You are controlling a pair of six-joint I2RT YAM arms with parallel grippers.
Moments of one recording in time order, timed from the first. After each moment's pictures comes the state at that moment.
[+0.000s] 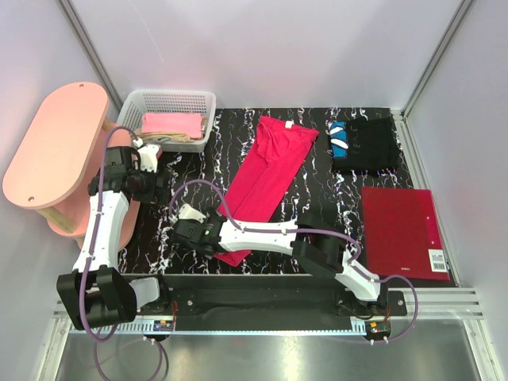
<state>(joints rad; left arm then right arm) 0.16 1.19 1.04 -0.81 0.25 0.29 1.32 2.26 1.87 -0.79 0.58 0.26</state>
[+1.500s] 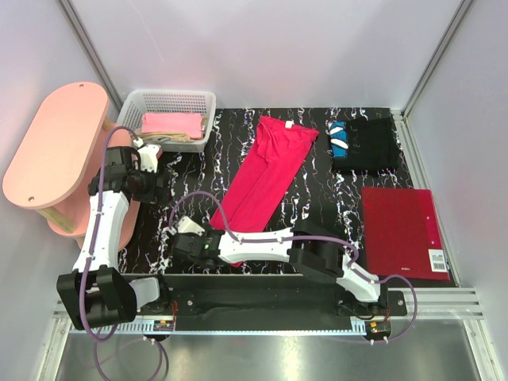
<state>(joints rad) 0.16 1.19 1.04 -0.81 0.25 0.30 1.39 2.26 1.78 -0.70 0.50 0.36</state>
